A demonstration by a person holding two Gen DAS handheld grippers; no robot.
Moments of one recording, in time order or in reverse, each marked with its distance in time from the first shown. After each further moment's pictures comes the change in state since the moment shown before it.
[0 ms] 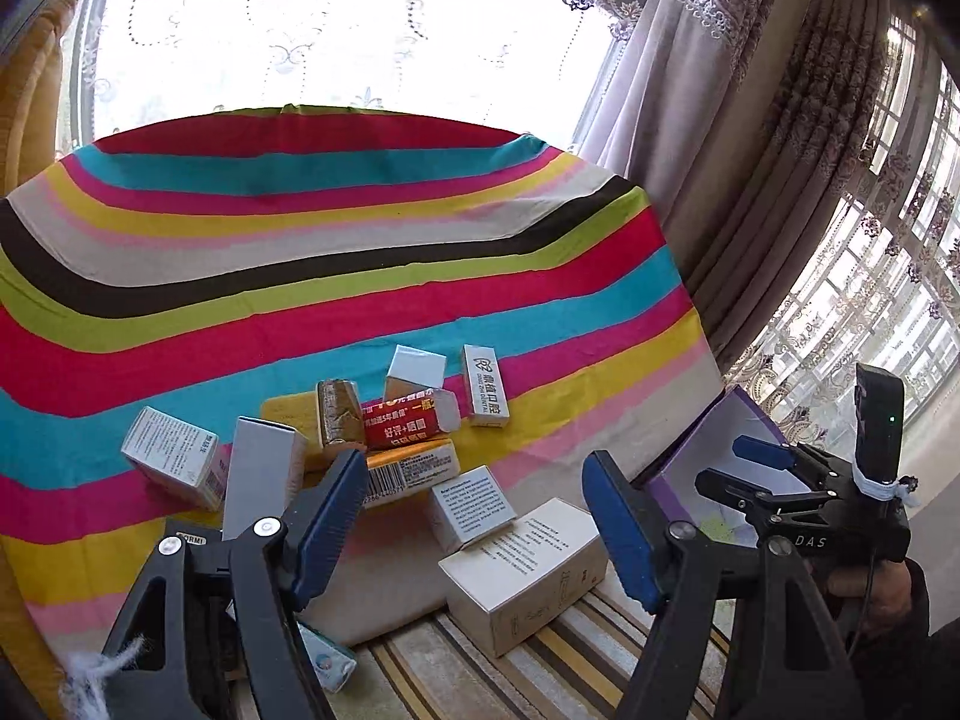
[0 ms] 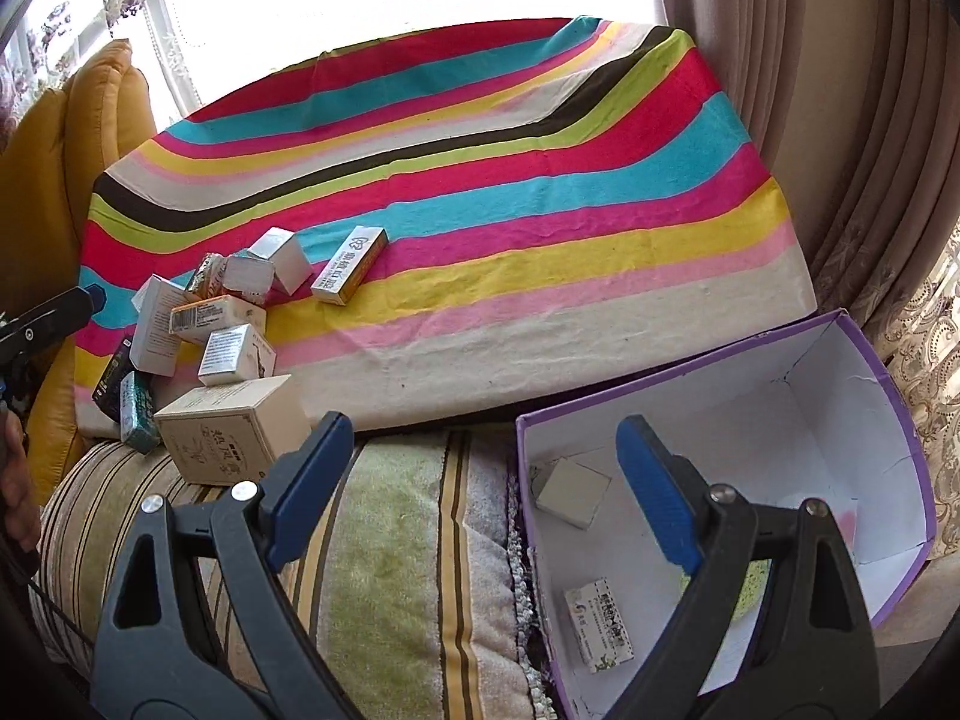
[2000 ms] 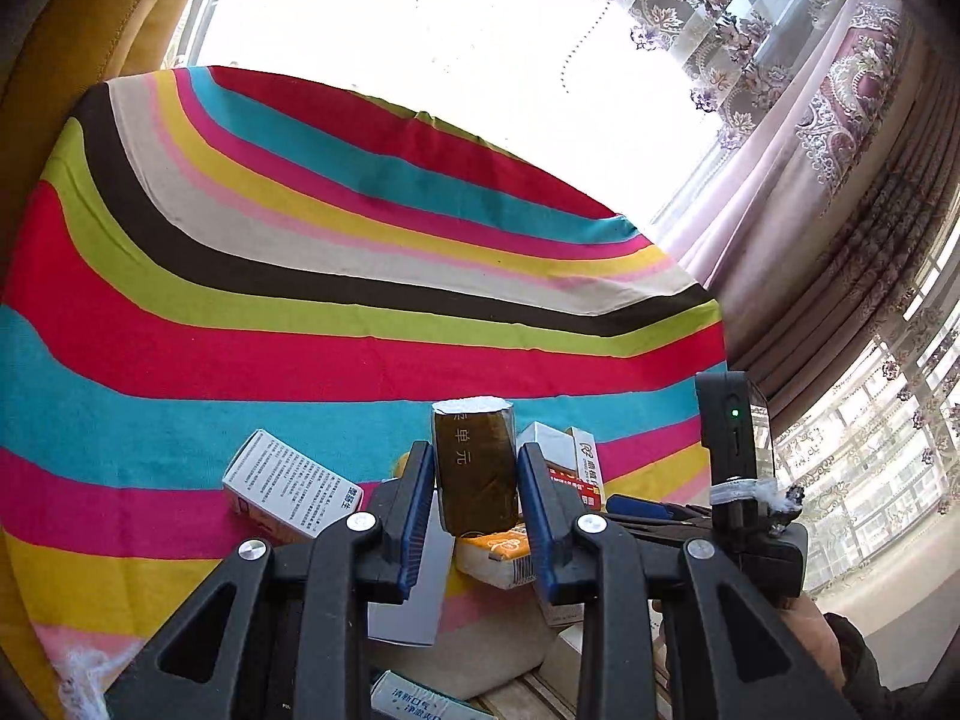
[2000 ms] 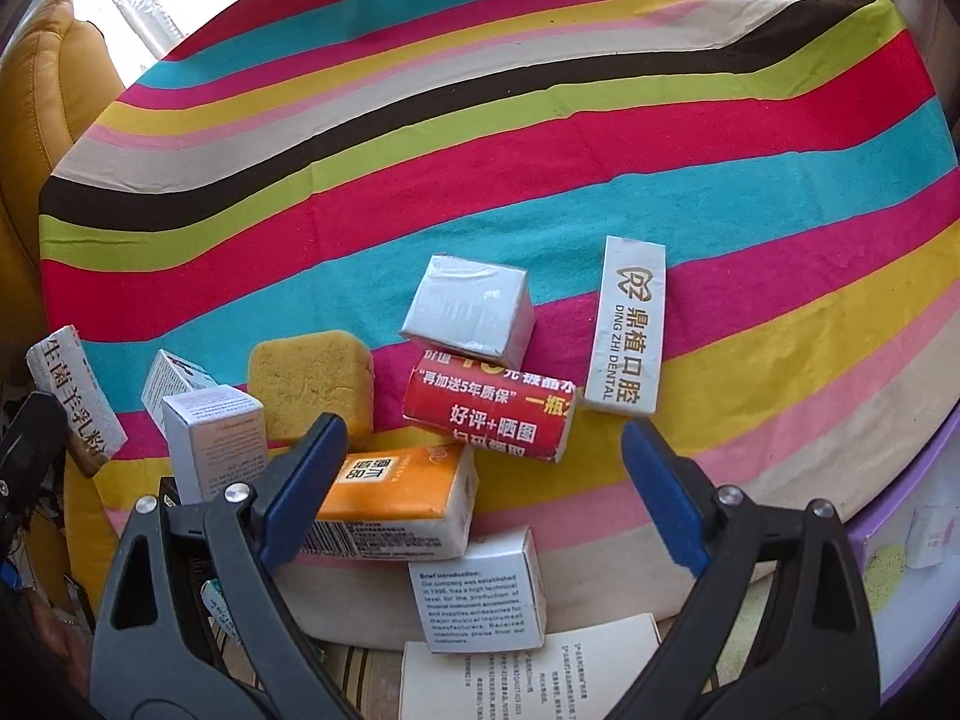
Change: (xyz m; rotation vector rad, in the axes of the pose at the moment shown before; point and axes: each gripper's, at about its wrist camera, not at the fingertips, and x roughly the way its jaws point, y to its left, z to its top) left arm -0.011 0.113 0.017 -0.272 -0.114 -0.021; right arm 0.148 0.160 0.088 0.071 0.279 0.025
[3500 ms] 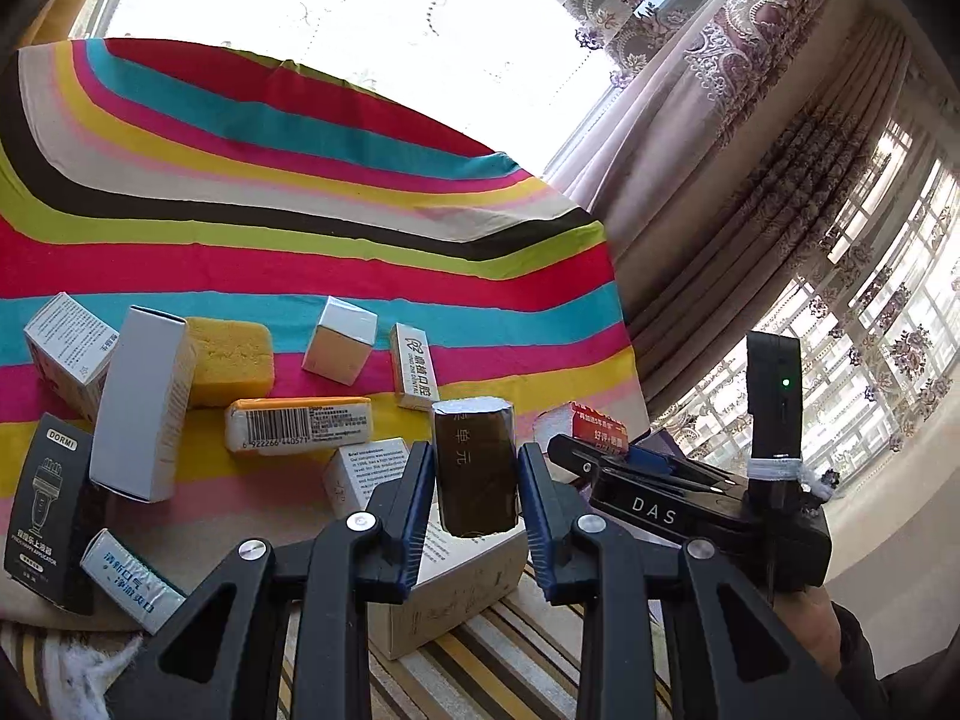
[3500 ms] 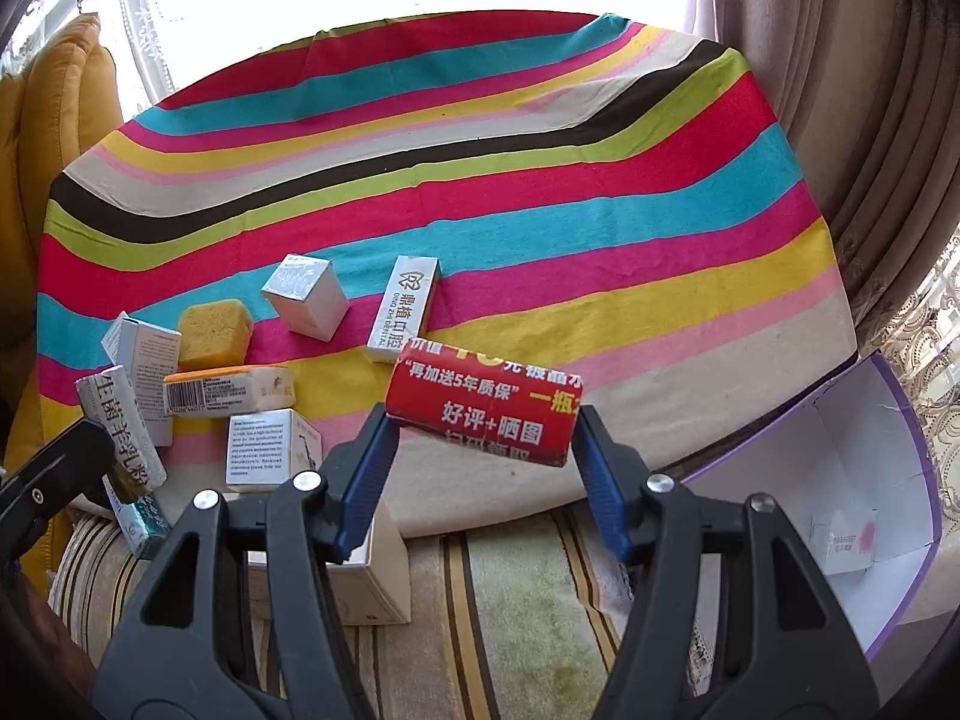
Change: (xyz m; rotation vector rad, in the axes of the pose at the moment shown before) left arm 0.020 -0.101 -0.086 0.082 0.058 -0.196; right arm -0.083 -0.089 -0.070 -0.029 -0.246 -0.145
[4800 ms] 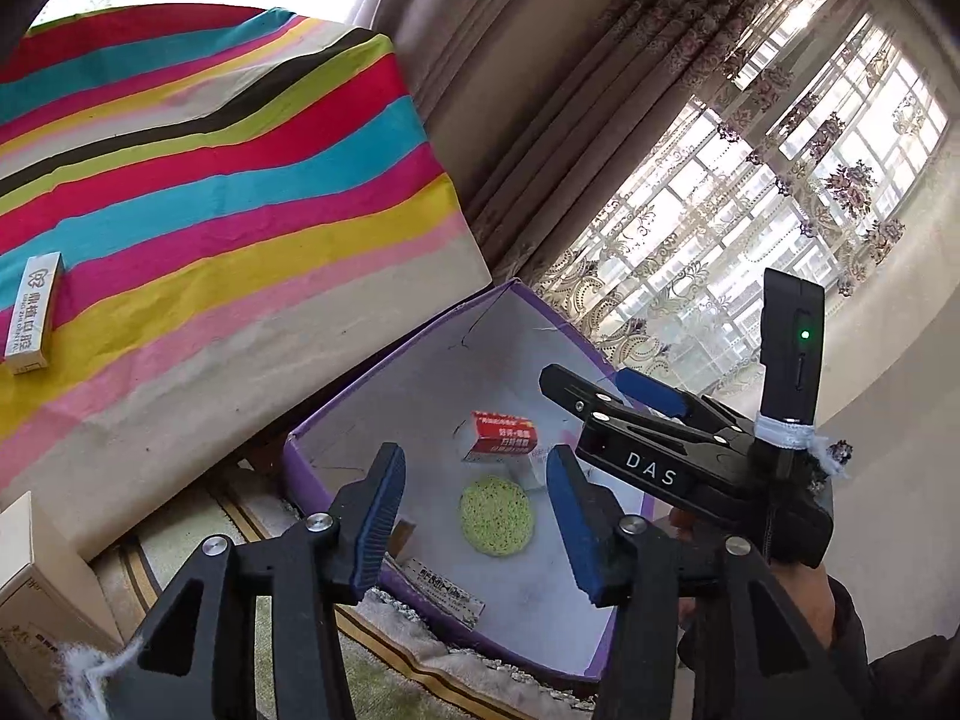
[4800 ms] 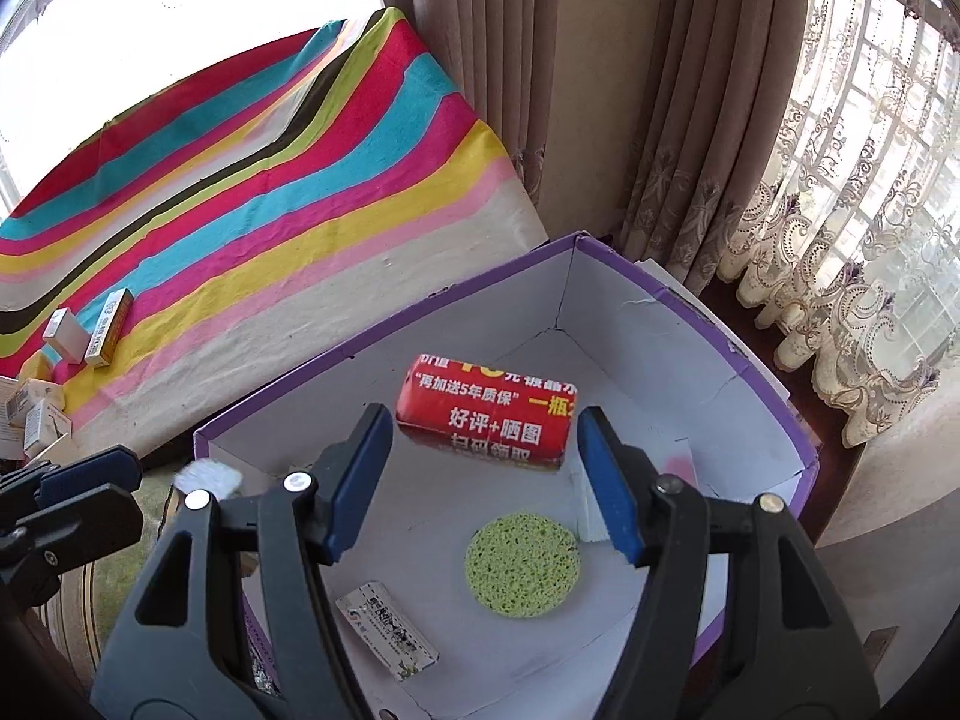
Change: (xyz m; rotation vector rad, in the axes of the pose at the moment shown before) left arm 0.138 -0.159 -0.050 0.218 0.313 -0.207; right arm -0.041 -0.222 -0.061 0.244 -0.041 -0.238
